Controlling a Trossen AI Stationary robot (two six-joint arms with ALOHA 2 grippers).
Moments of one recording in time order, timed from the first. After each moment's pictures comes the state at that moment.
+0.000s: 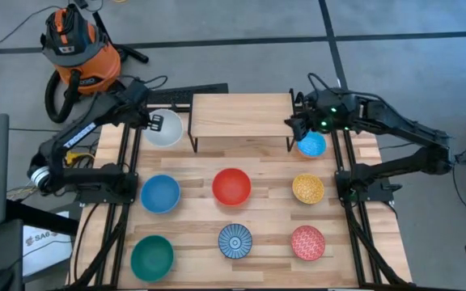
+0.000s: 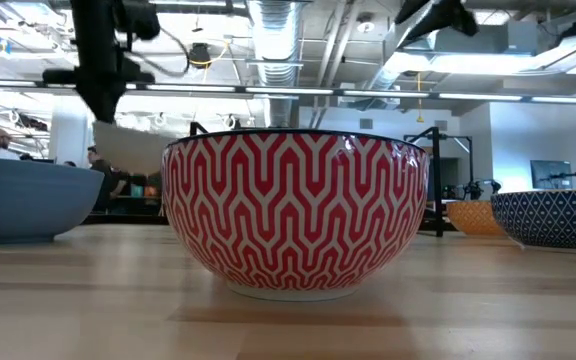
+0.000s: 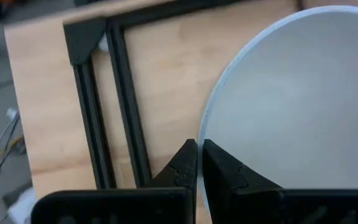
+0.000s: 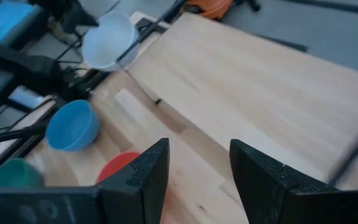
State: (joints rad) left arm 0.89 1.09 1.11 -1.14 -0.24 -0.42; right arm -0.30 1.11 1.34 -0.83 0.14 0.56
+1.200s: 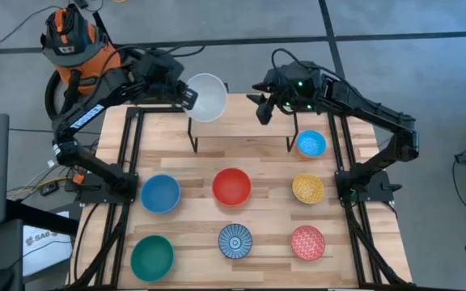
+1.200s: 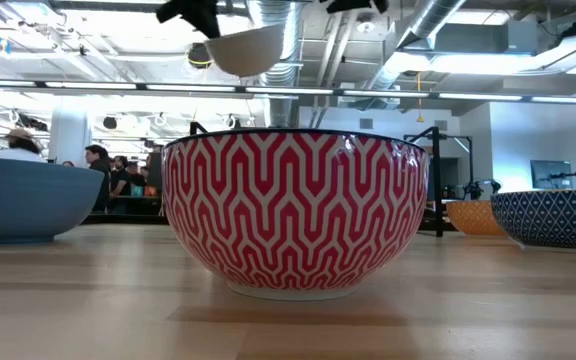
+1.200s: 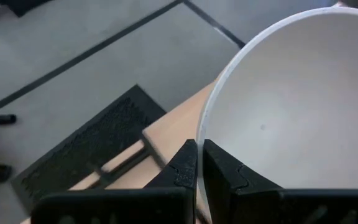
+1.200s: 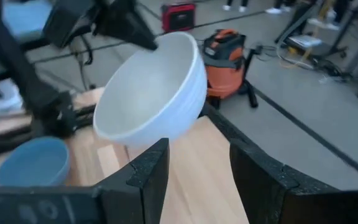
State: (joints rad) left arm 0.53 1.46 1.85 -1.05 -0.32 -0.24; right arm -0.32 1.48 1.74 -0.62 0.17 0.07
